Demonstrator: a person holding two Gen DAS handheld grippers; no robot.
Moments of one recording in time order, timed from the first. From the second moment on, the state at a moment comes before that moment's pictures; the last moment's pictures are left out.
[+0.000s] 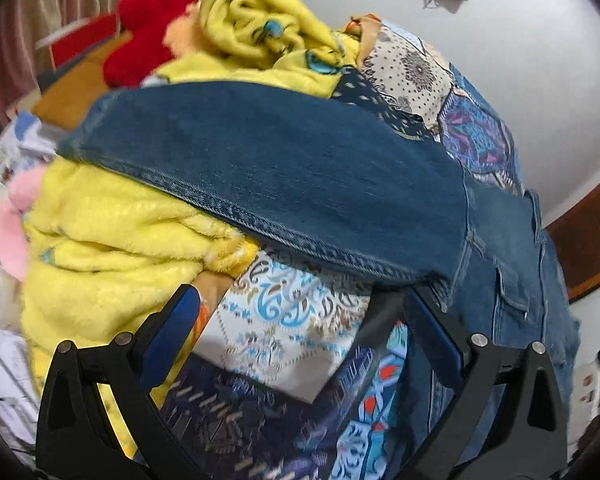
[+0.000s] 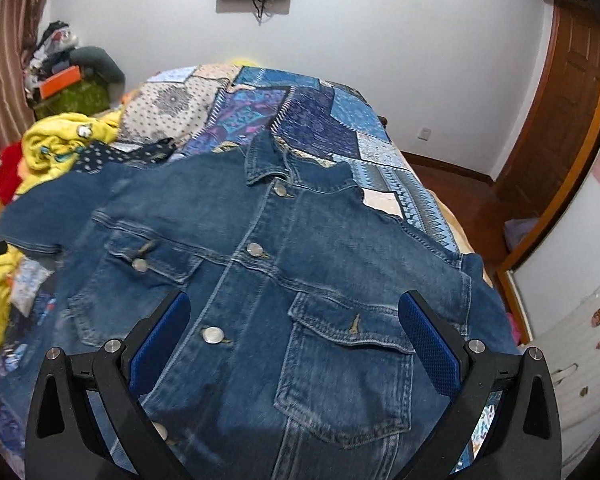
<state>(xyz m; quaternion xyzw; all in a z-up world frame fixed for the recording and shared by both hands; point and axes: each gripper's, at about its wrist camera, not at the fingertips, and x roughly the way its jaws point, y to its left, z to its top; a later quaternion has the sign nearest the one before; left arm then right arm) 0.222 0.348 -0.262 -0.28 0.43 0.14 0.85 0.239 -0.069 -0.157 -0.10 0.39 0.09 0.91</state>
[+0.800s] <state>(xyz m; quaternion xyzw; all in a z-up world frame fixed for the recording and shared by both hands) 0.288 0.392 -0.285 -0.38 0.42 0.16 0.81 0.263 -0.068 -0.175 -0.09 0.43 0.09 0.89</state>
